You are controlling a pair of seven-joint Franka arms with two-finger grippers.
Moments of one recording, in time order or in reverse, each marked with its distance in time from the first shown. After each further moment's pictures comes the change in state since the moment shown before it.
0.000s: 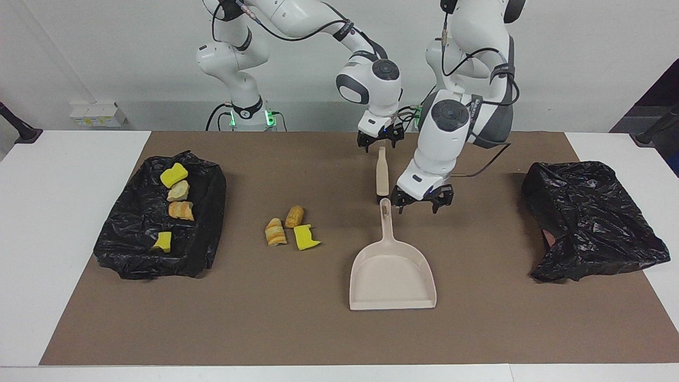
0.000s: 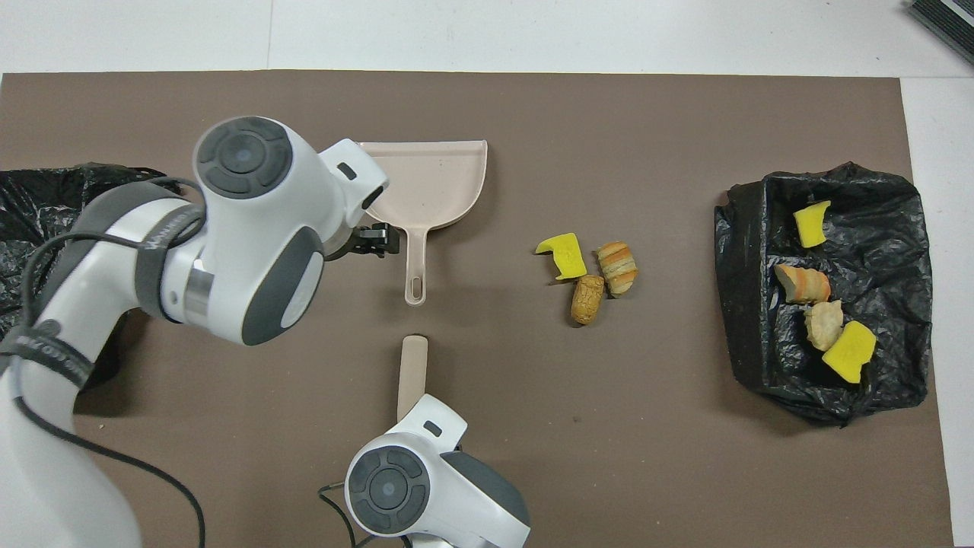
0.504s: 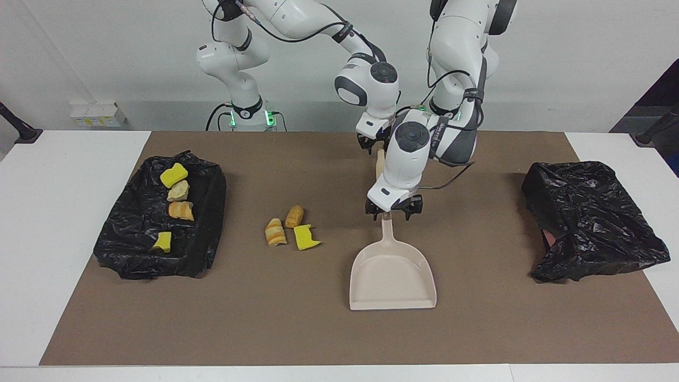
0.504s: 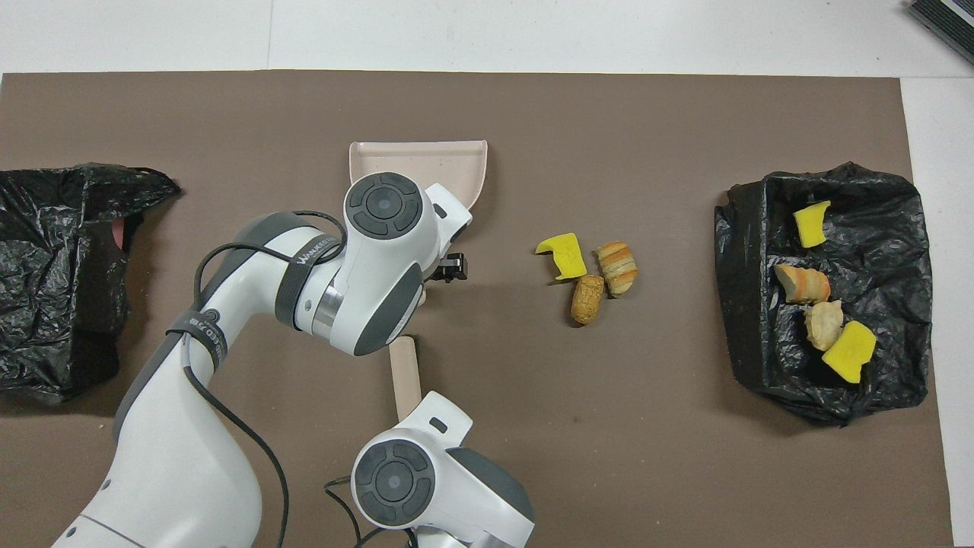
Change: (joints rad) left arm -0.056 0.056 0.002 -0.001 -0.002 0.023 -0.044; right arm -0.015 0.000 0.000 0.031 0.002 -0.050 0.000
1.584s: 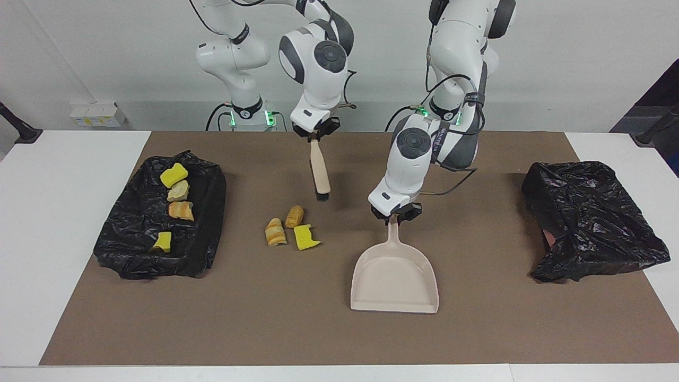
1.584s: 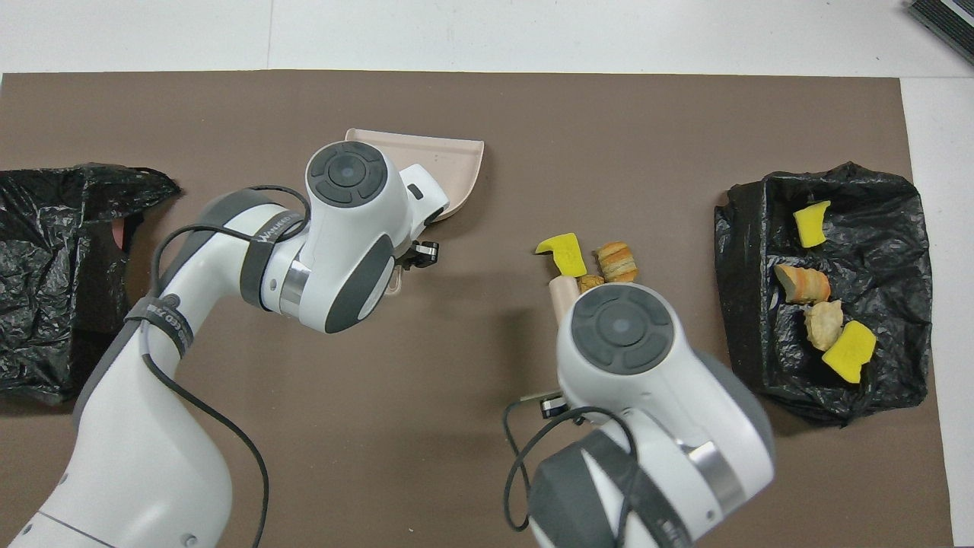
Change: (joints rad) left arm 0.068 0.000 0.018 0.085 -0.005 -0.108 0.245; right arm -0.148 -0.309 -0.337 0.009 0.020 -0.496 -0.506
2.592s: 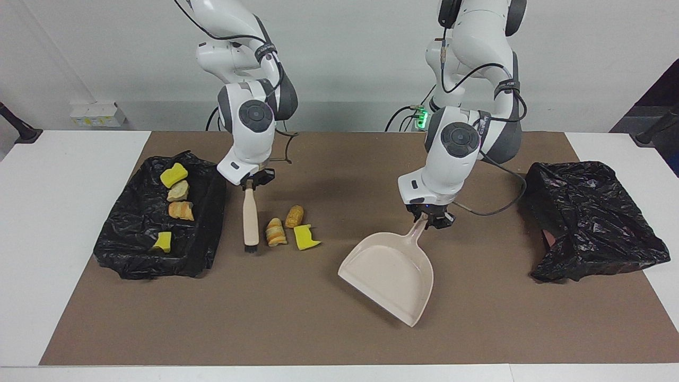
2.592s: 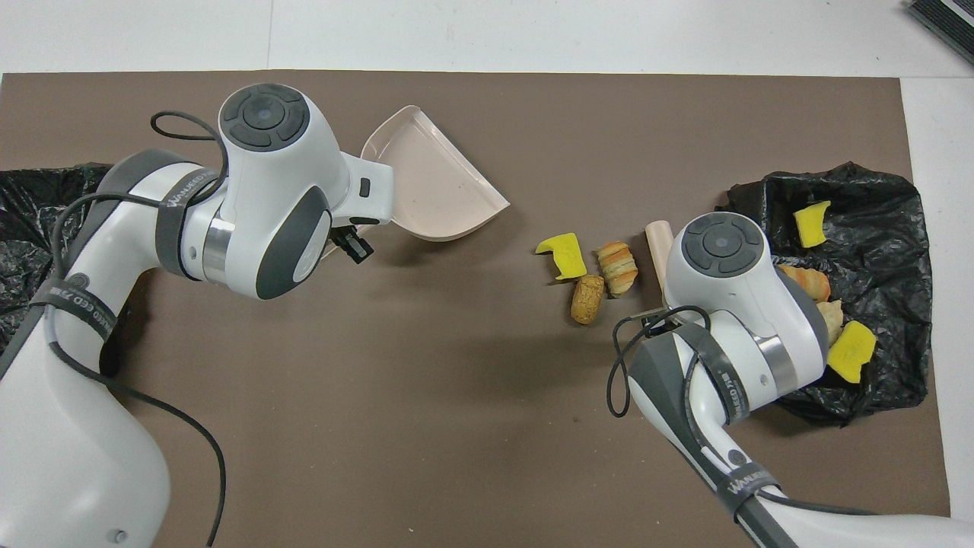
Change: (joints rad) left arm 0.054 -0.039 0.004 0.043 0.133 -0.214 0.974; right arm -0.048 0.159 -0.144 -0.108 -0.114 0.256 -0.079
